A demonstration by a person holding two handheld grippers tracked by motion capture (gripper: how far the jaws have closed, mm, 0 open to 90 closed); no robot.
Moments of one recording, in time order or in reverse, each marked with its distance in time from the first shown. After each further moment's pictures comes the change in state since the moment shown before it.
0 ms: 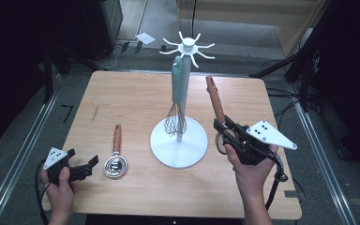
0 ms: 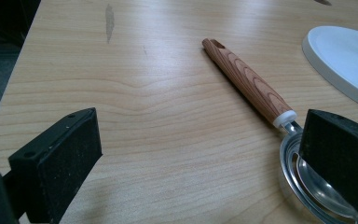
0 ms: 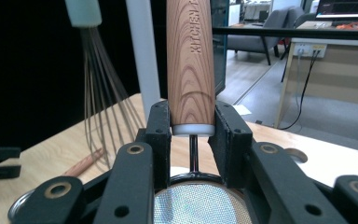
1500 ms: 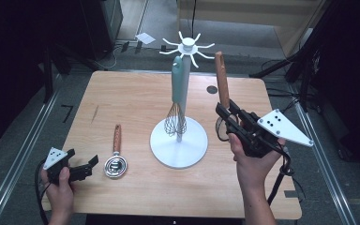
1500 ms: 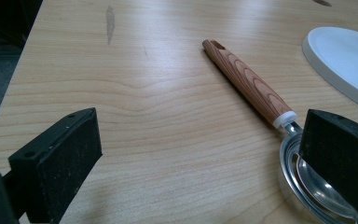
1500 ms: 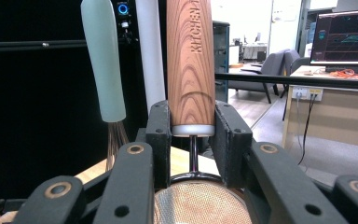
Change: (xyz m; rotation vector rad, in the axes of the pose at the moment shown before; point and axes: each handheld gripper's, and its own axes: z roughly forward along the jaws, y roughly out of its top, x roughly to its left) left arm 0.000 0.000 0.000 -0.007 0.000 -0.001; right arm 0.011 0.042 -0.008 -0.158 0.024 -0.008
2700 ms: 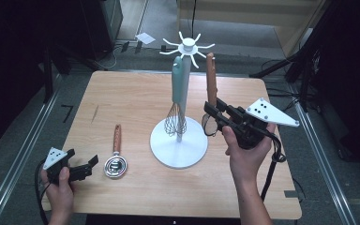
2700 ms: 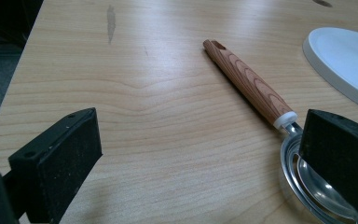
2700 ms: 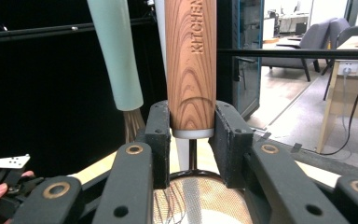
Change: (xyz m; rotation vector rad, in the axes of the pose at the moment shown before) left arm 0.000 0.000 0.000 0.000 0.004 -0.005; right arm -0.007 -0.002 0.027 0.101 0.126 0.052
